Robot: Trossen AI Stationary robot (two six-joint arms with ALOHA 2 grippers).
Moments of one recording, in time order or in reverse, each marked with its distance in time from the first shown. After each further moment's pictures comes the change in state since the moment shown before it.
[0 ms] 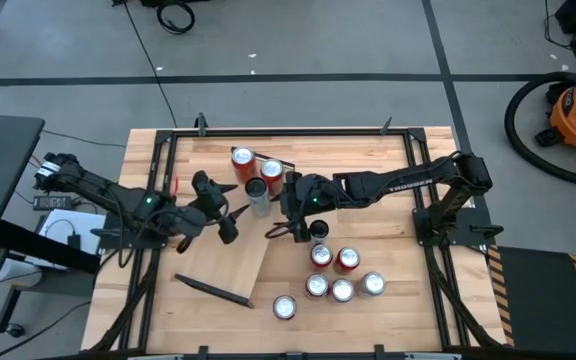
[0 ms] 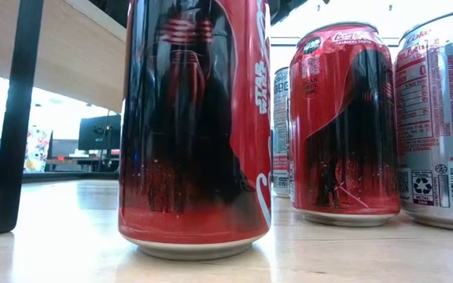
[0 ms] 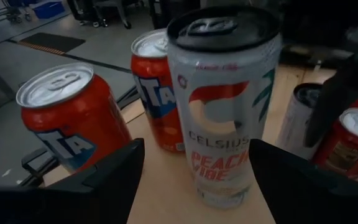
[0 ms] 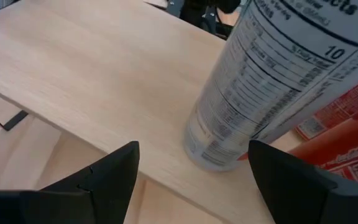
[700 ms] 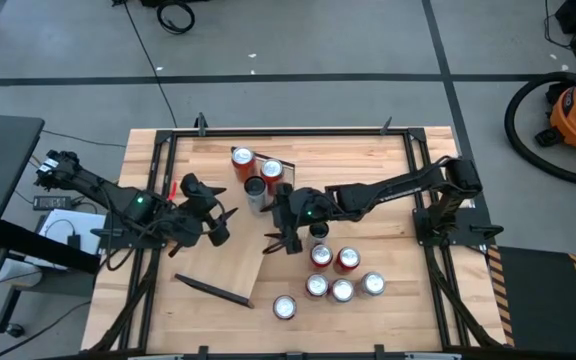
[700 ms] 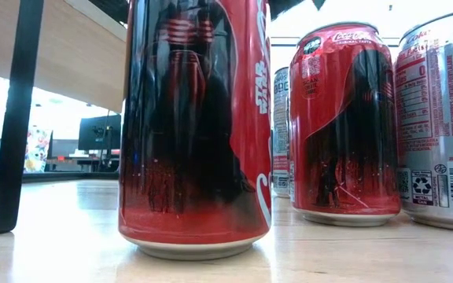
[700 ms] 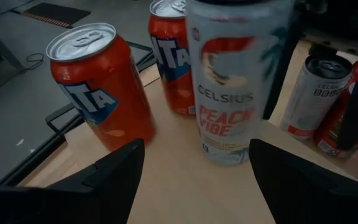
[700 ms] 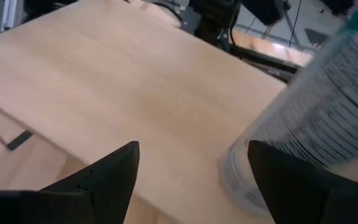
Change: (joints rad) left arm -0.071 -0.009 0.080 -0.323 -0.030 -0.229; right arm 0.053 0.086 0.000 0.159 0.024 -0.024
